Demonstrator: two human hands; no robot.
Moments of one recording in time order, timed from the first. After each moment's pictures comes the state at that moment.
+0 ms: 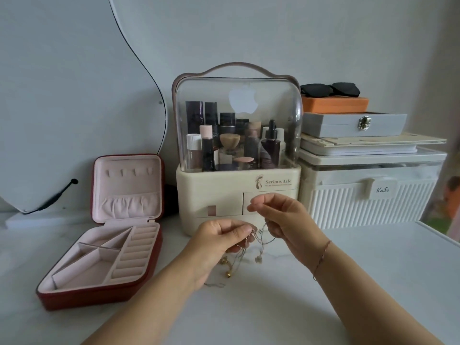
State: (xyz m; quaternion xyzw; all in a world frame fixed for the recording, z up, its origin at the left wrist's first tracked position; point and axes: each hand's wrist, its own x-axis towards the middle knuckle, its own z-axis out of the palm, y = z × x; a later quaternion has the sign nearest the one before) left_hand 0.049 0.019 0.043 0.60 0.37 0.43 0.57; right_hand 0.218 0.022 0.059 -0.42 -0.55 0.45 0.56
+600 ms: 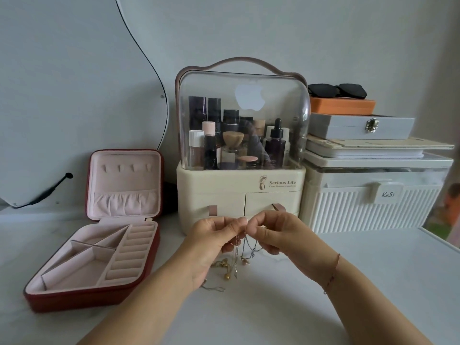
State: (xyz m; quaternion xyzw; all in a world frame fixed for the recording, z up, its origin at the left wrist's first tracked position) left_hand 0.046 0.030 0.039 0.55 0.36 0.47 0.59; right_hand 0.214 0.012 0.053 -0.43 -0.66 0.44 0.43
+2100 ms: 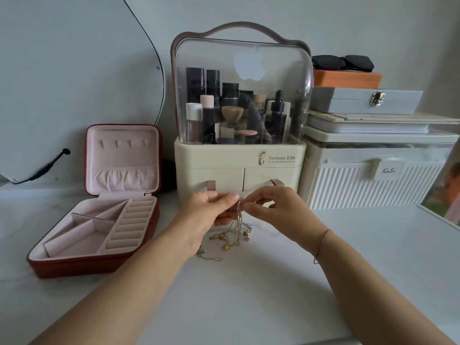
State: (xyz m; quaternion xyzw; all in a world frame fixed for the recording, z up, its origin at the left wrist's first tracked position) left_hand 0.043 0.033 0.040 0.52 0.41 0.47 0.58; right_hand 0.211 0.016 0.043 -0.53 -0.70 0.23 0.41
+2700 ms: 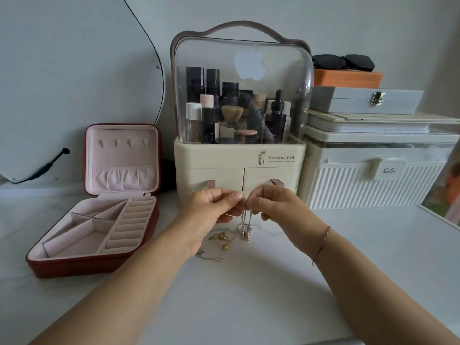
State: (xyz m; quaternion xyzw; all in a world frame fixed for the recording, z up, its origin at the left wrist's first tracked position) left_hand 0.045 0.034 0.038 0.58 0.39 0.47 0.55; right_hand 0.209 0.017 0.047 -0.47 -0.64 0.41 0.45
